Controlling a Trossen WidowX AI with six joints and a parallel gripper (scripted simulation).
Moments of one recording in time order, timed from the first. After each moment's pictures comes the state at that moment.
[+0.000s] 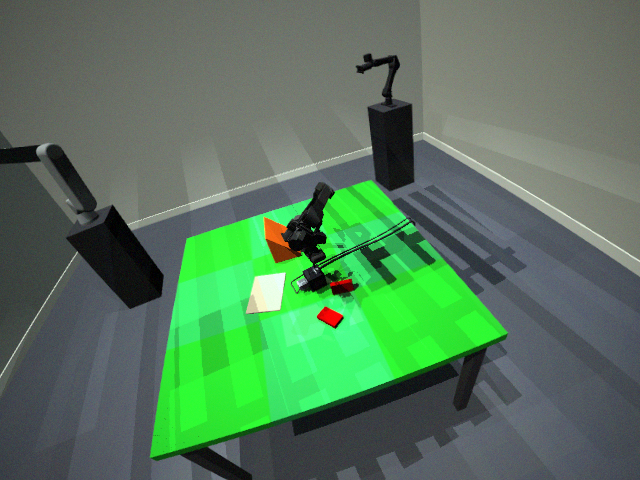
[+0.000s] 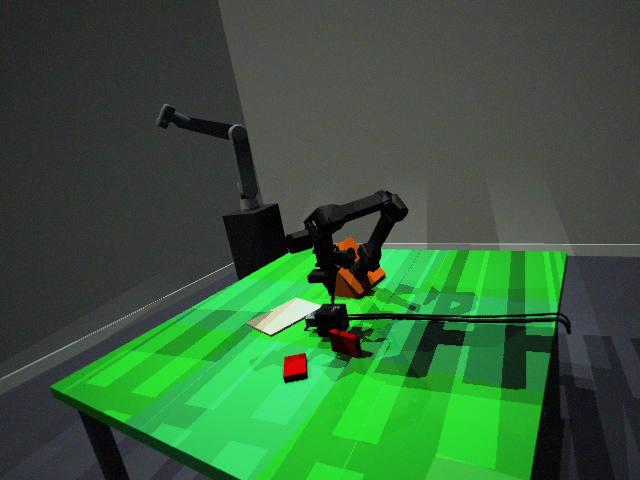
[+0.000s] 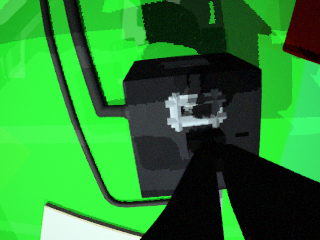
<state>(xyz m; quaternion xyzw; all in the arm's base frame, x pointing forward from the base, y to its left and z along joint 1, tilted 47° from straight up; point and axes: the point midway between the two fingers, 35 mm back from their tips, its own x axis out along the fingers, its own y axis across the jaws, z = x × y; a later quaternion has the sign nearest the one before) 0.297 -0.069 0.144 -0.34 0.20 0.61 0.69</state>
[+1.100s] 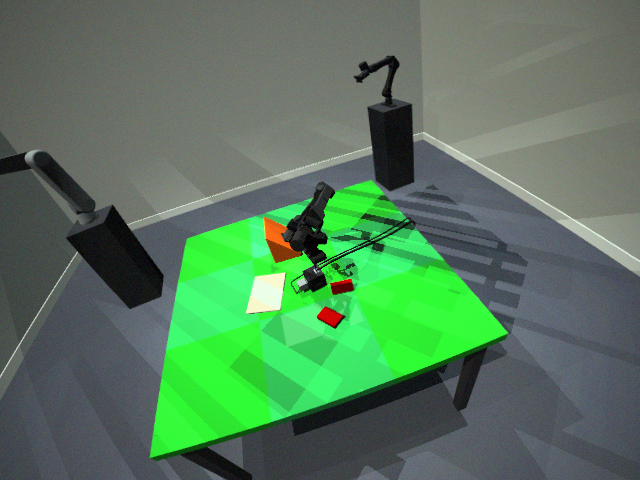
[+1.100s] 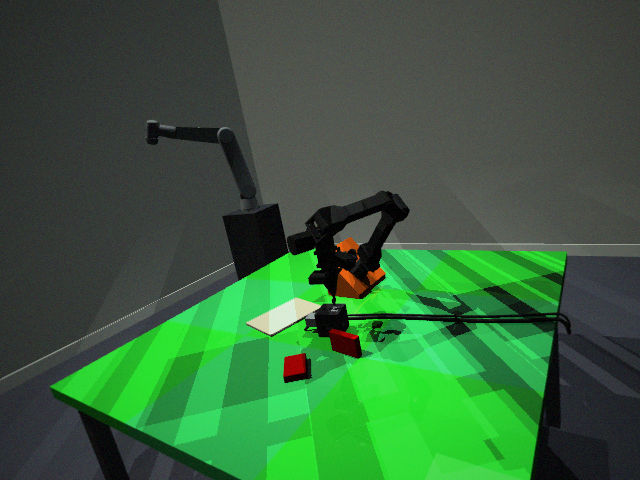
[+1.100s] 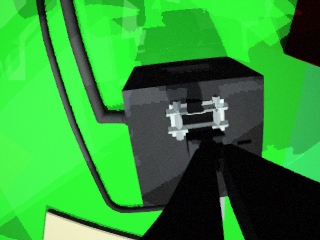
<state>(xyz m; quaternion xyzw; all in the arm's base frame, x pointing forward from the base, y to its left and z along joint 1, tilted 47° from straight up) 0.298 -0.063 0.143 -0.33 0.20 0.61 0.69</state>
